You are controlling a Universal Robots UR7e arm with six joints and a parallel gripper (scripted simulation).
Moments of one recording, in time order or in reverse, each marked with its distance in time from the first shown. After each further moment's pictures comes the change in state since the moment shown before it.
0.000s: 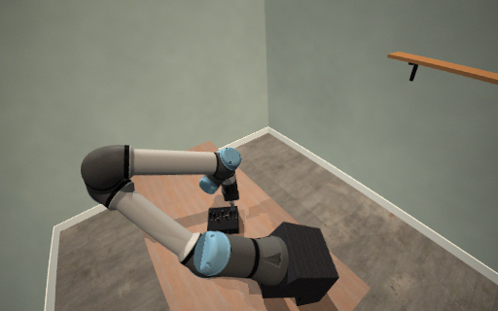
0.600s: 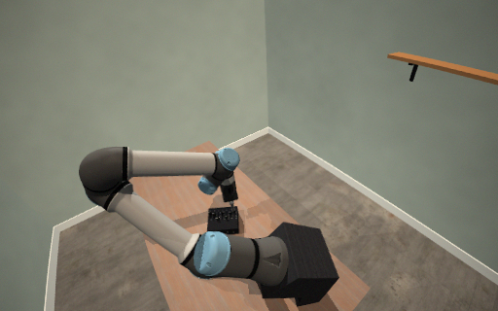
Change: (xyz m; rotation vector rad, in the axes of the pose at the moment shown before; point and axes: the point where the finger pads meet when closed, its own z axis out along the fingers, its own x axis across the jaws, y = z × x) arm 0.002 0.000 0.000 -0.001 -0.003 -0.172
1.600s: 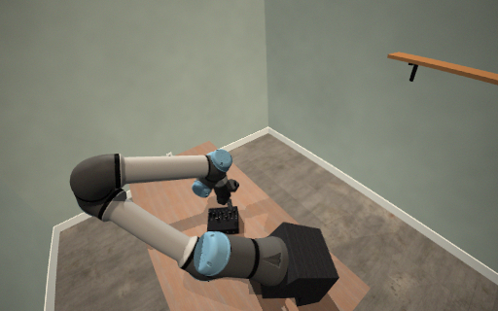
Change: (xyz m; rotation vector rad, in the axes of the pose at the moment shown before) arm 0.011 0.012 0.000 -0.001 -0.016 -0.876
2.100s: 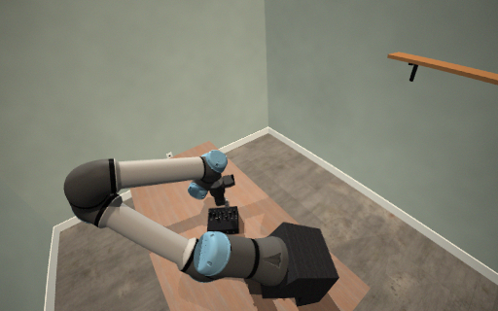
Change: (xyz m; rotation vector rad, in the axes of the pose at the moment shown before) arm -0.001 0.022 0.000 0.001 -0.005 -0.616
